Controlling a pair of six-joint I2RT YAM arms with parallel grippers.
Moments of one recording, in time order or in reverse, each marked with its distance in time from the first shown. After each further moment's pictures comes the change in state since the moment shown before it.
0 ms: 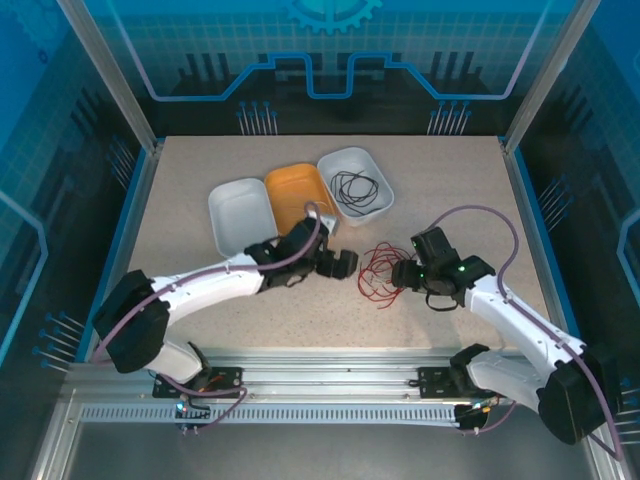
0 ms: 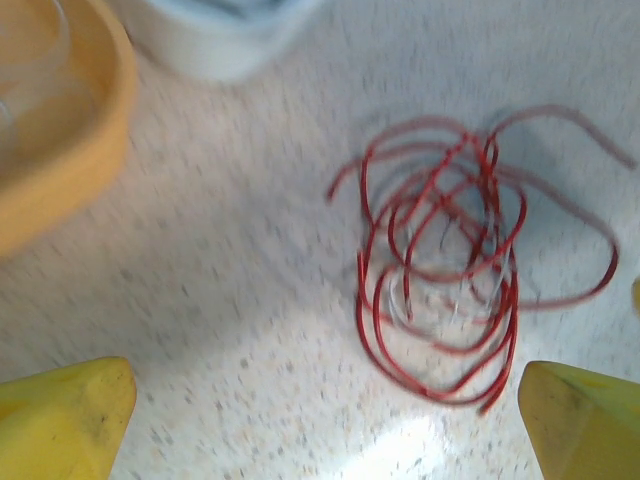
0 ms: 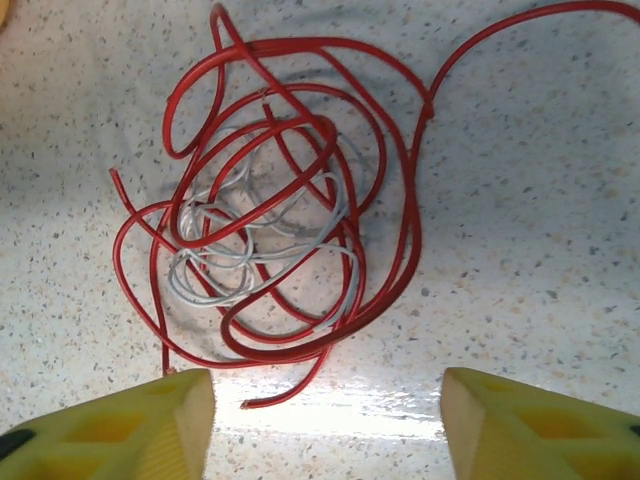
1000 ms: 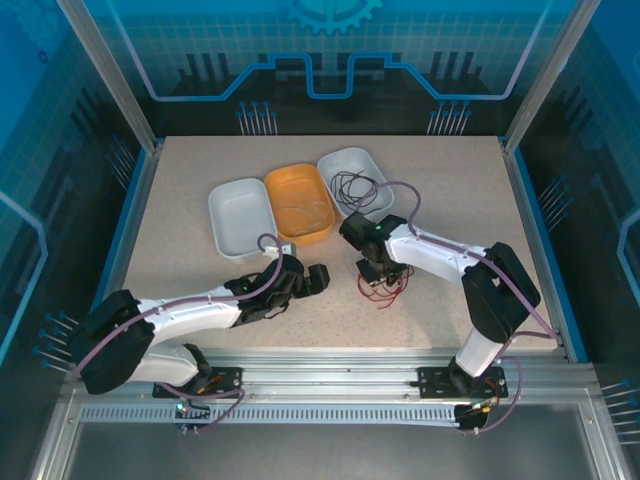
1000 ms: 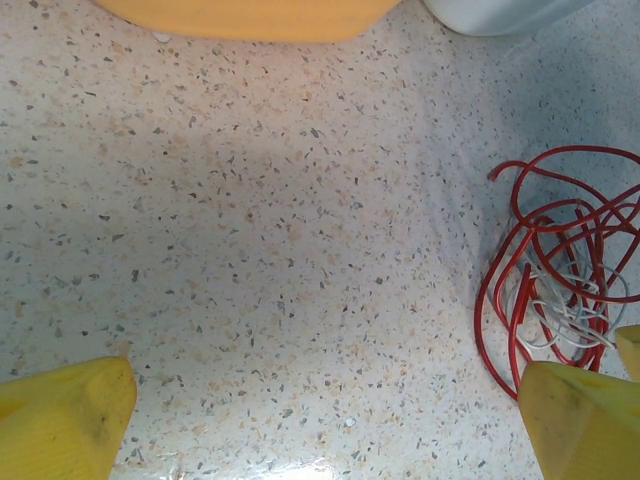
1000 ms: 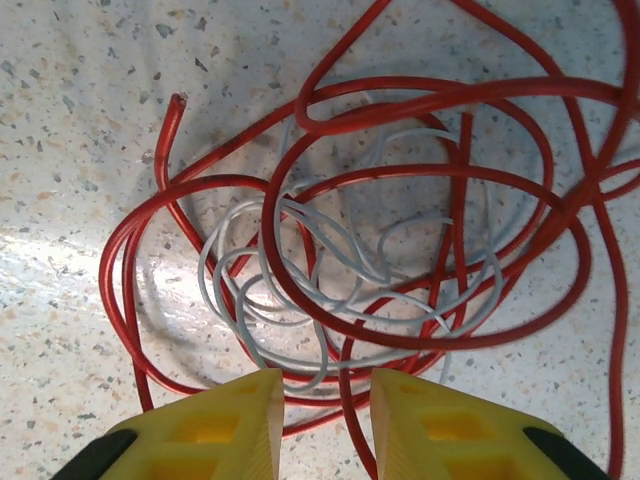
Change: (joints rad) left arm -0.005 -0.171 -0.357 0.187 -0.156 -0.460; right arm 0.242 0.642 0.450 -0.266 0.205 -0.233
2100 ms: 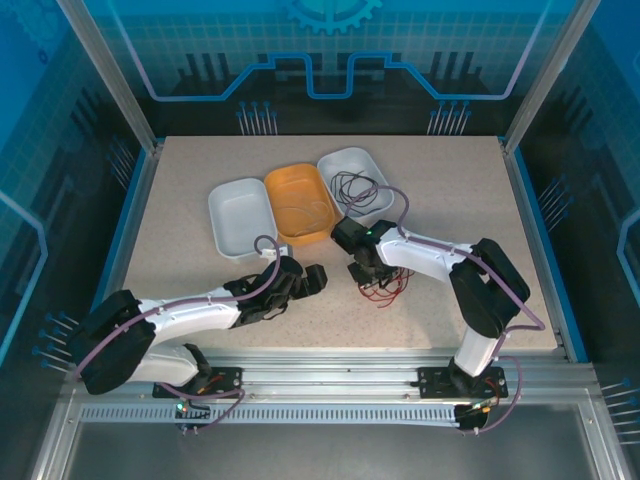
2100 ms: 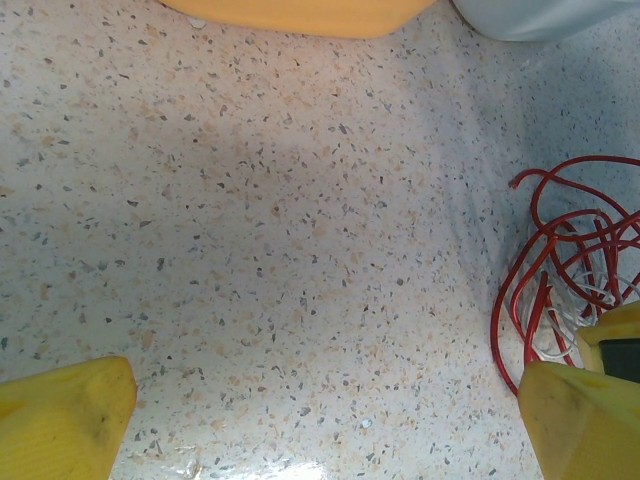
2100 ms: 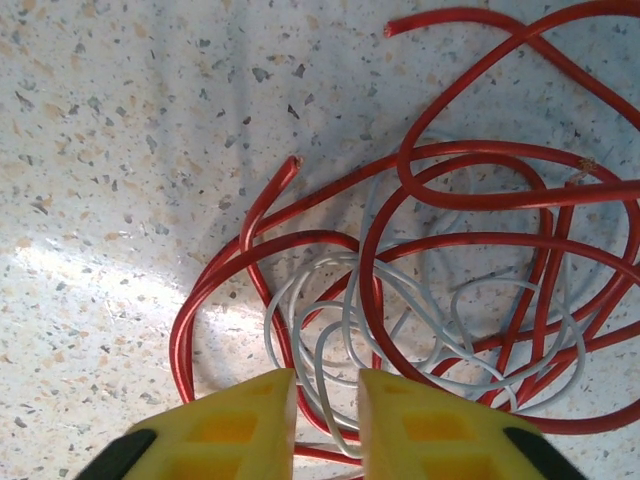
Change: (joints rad) left arm 0.007 0.000 -0.020 0.003 -0.007 -0.039; right arm 0.037 0.044 -0.009 0.091 -0.002 -0.036
